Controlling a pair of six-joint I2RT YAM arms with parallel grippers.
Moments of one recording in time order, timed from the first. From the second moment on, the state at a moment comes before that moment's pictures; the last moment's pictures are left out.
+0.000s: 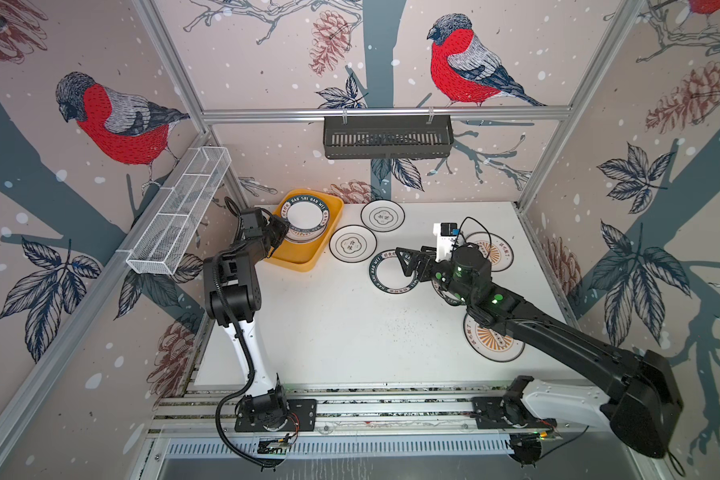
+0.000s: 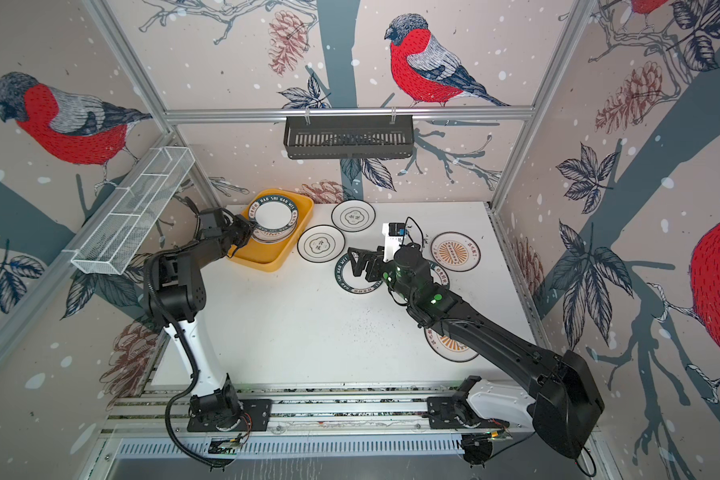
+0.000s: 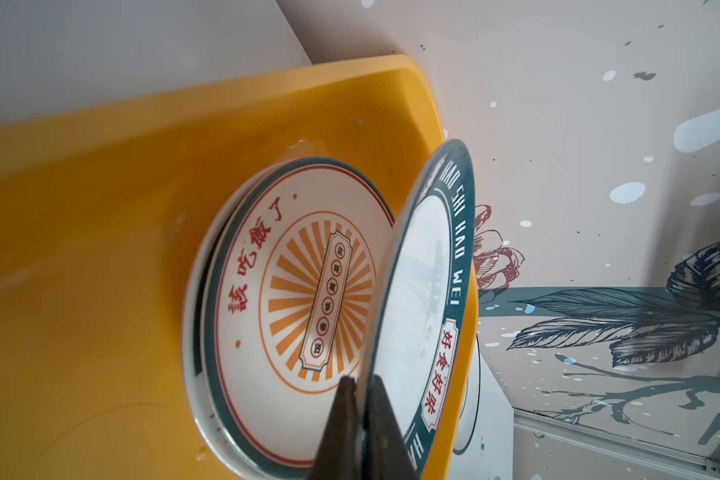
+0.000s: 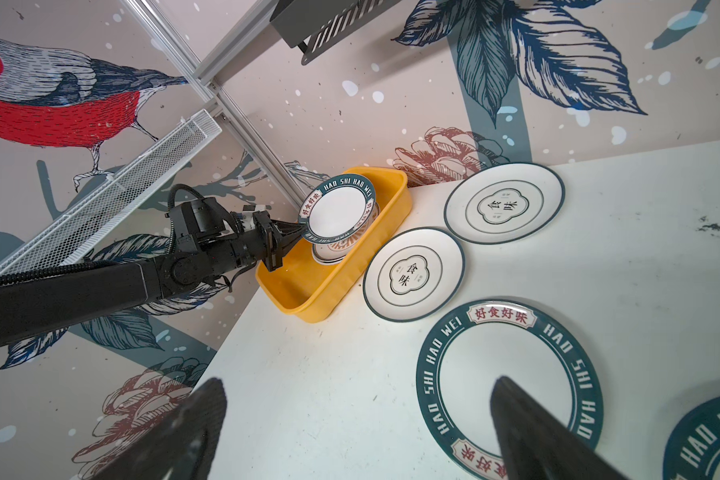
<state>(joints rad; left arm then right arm) 0.21 2.12 1.44 0.13 0.49 -0.90 0.75 1.18 0.85 0.13 0.05 0.54</state>
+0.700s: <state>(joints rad) 0.27 2.20 1.56 -0.05 0.57 -0.88 0.74 1.22 0.86 0.14 0.06 0.53</state>
